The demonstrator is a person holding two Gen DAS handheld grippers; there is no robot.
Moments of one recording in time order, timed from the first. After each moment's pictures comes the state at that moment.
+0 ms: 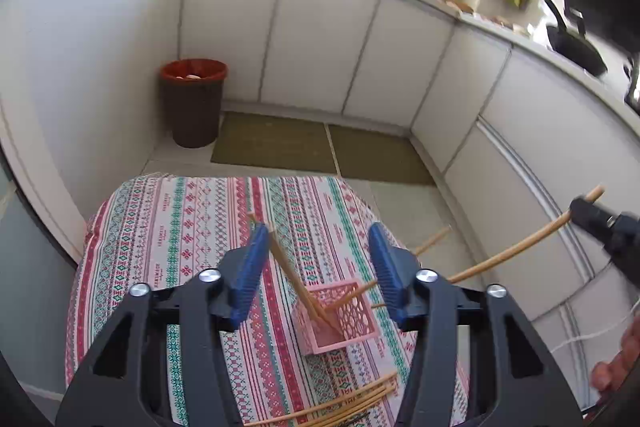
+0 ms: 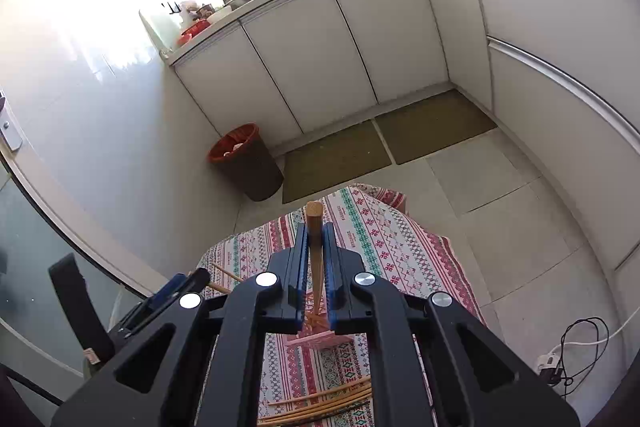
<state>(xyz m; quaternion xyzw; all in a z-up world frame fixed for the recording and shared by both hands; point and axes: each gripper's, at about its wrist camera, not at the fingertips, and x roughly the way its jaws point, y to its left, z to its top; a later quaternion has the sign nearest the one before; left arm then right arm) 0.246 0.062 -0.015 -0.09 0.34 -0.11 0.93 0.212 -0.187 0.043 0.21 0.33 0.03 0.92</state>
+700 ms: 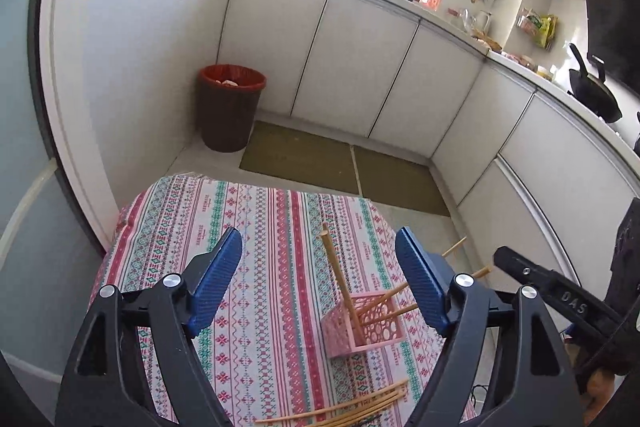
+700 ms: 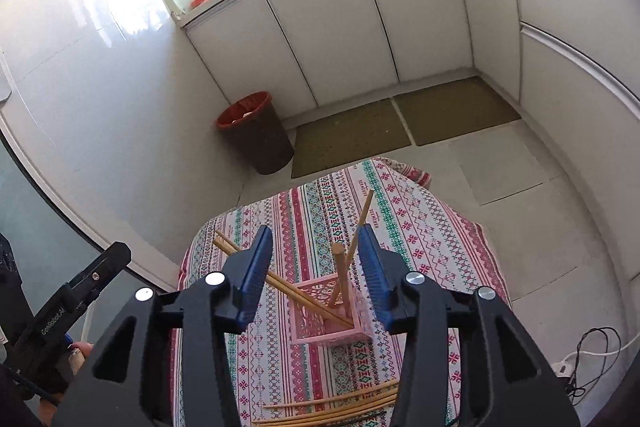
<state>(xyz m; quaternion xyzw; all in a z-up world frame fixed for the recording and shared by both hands) 0.235 0.113 0.001 -0.13 0.33 -0.07 0.93 0.244 -0.137 -0.010 0.18 0.35 0.05 0.92</state>
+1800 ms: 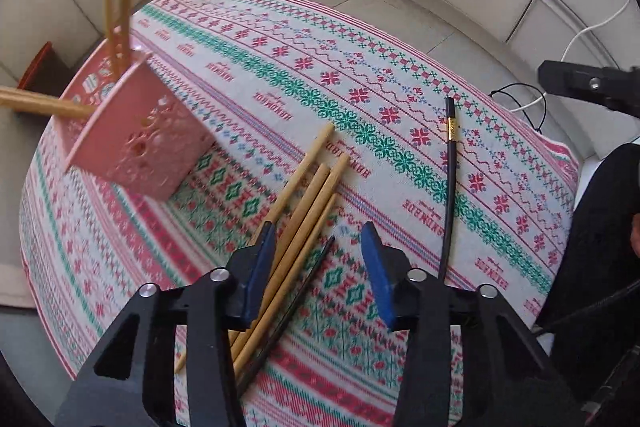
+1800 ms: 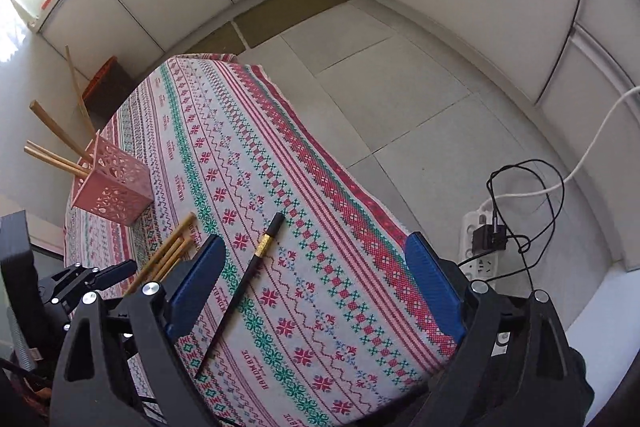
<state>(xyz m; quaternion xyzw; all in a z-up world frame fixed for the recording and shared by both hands) 0.161 -0.069 -0.207 0.25 0.53 -0.31 0.75 0.095 -0.282 -0.181 0.26 0.48 -0.13 0.83</state>
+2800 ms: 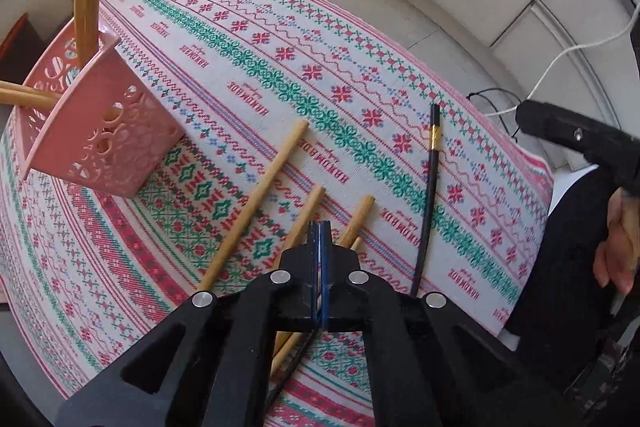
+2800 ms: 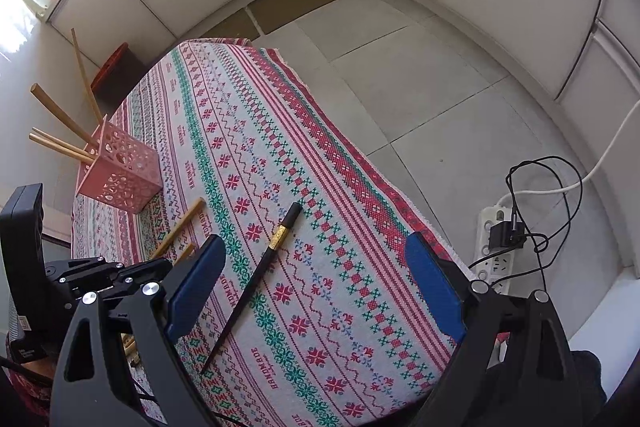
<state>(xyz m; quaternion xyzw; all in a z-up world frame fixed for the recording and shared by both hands) 0.200 -0.076 -0.213 0.21 0.57 -0.33 0.72 0.104 -0.273 -0.195 0.26 0.50 -0.10 0.82</state>
